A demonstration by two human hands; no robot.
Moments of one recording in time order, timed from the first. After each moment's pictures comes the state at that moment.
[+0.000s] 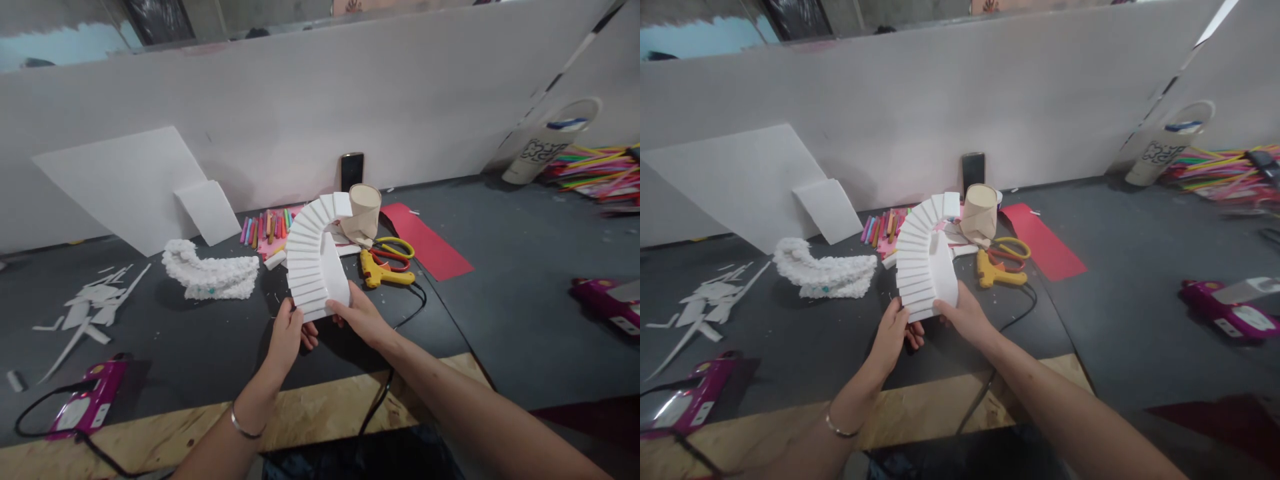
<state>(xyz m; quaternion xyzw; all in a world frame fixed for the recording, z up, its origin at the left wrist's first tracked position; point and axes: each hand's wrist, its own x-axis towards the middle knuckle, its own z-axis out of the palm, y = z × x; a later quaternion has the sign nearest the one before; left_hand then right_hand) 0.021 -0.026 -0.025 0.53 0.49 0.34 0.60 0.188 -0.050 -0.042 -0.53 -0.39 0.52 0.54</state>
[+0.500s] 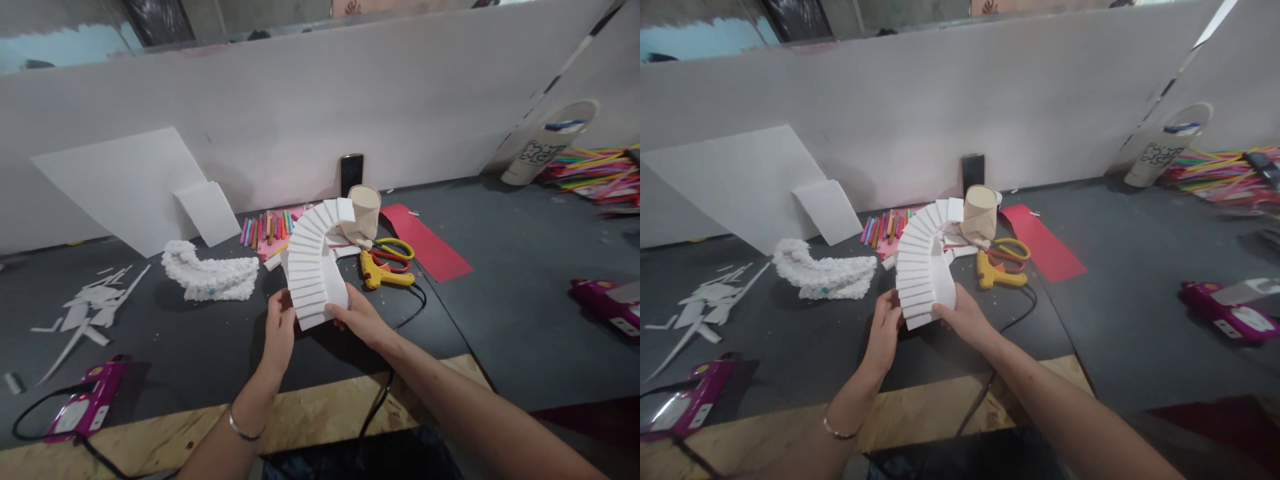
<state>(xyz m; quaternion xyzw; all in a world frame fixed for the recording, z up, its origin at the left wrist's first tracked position) 0.014 -0.018 -0.033 0.51 0.49 0.47 0.53 0.188 -0.051 -0.036 -0.55 -0.41 0.52 0.51</state>
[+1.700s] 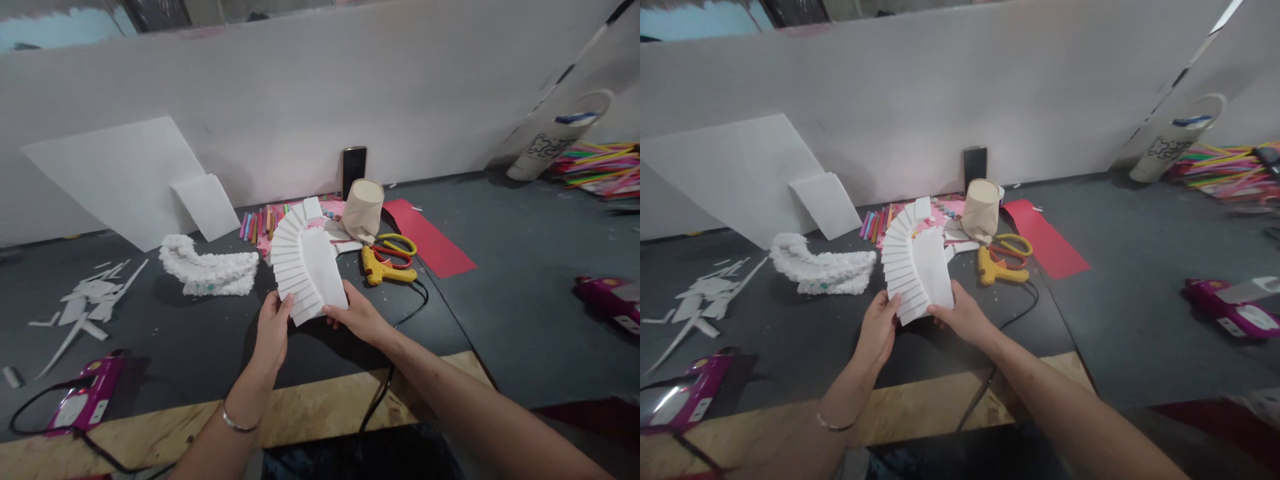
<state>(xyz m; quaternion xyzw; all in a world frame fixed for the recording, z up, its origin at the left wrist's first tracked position) 0.012 -0.008 -0.039 0.40 0.46 0.50 0.61 0.188 -0.052 -0.038 -0.53 -0.45 0.54 0.47</state>
